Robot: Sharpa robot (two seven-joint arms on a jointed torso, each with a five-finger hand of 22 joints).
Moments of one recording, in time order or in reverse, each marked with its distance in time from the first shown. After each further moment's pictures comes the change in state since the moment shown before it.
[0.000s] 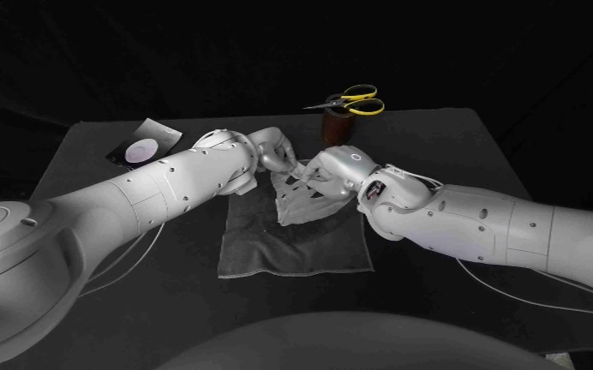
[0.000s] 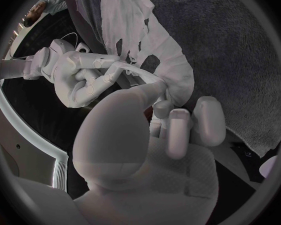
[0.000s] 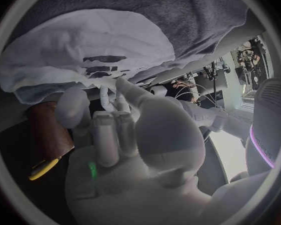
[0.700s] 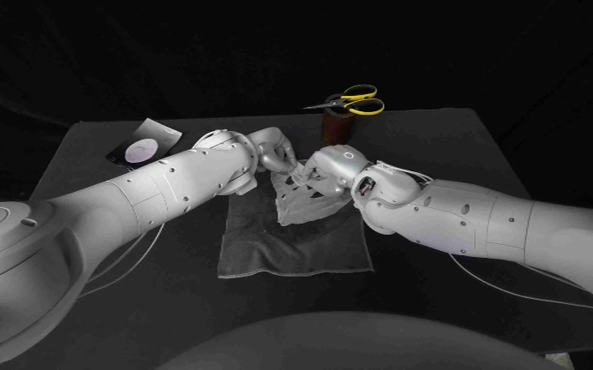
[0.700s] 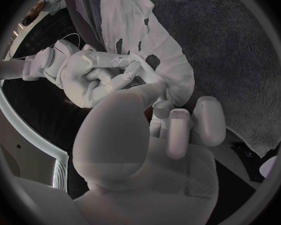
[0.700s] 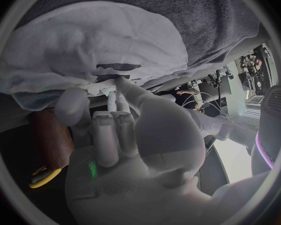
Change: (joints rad) left arm -0.001 0.001 0.000 0.000 -0.001 -0.005 0.003; left_hand 0.000 0.000 0.000 0.000 0.000 0.001 0.001 0.000 0.002 0.000 0.000 0.000 -0.002 0.000 0.000 0.000 0.000 0.000 0.000 0.000 0.000 0.000; right arm 0.001 0.075 0.001 -0.112 -0.036 0.062 -0.028; right_hand 0.008 -0.018 -0.009 -0.009 0.002 0.006 0.012 -0.009 -0.009 -0.001 0.006 0.001 0.001 0.003 0.003 0.003 -0.001 0.006 -0.007 0.007 -0.019 0.000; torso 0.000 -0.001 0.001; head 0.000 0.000
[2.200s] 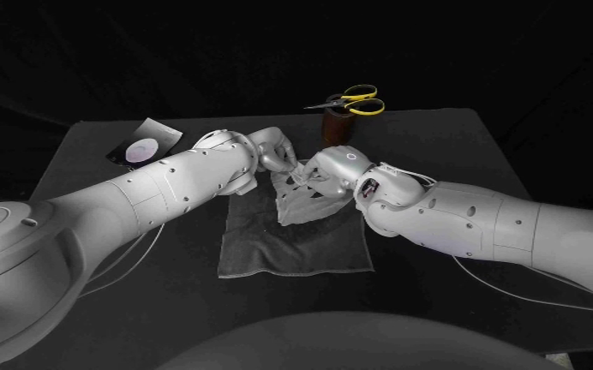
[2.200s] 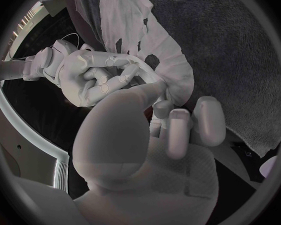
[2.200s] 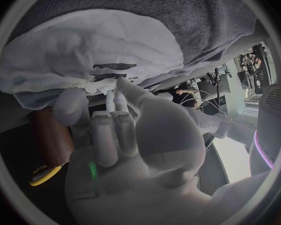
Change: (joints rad) left arm -0.001 -0.002 0.000 0.001 -0.002 -0.006 0.005; left_hand 0.004 -0.004 0.000 0.000 0.000 -0.001 -0.001 0.002 0.000 0.000 0.000 0.001 -0.001 0.000 0.000 0.002 0.000 0.000 0.000 0.000 0.000 0.000; right arm -0.001 -0.021 -0.001 0.031 0.004 -0.010 0.000; right_hand 0.013 -0.035 0.004 -0.029 0.001 -0.082 0.029 -0.038 -0.004 -0.001 0.035 0.000 0.000 -0.002 0.024 0.000 0.000 0.001 0.002 0.017 -0.008 0.000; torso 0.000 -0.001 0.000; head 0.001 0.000
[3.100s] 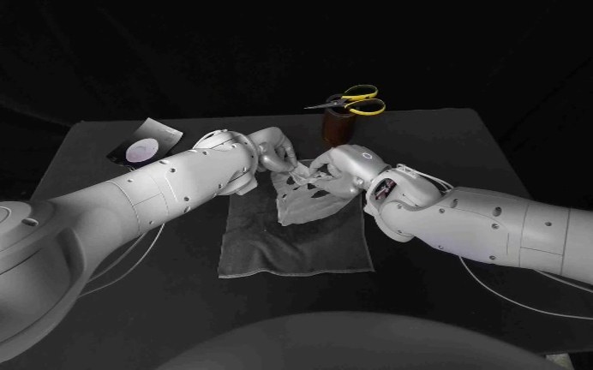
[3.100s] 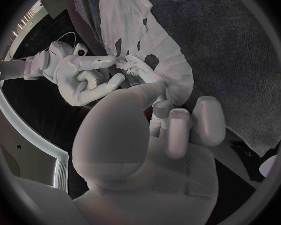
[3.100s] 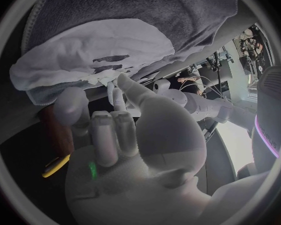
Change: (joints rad) left arm 0.000 -0.001 0.000 0.000 -0.001 -0.001 0.001; left_hand 0.004 -0.004 0.001 0.010 0.000 0.000 0.000 0.000 0.003 0.000 0.000 -0.001 -0.006 0.000 0.000 0.000 0.000 0.000 0.000 0.000 0.000 -0.001; right arm 0.002 -0.086 0.003 0.099 0.112 -0.055 0.019; right_hand -0.005 -0.056 -0.031 -0.014 0.000 -0.094 0.014 -0.006 0.024 0.000 0.000 -0.007 0.000 0.000 0.000 0.000 0.001 0.000 0.000 0.000 -0.012 -0.001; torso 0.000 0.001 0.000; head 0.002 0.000
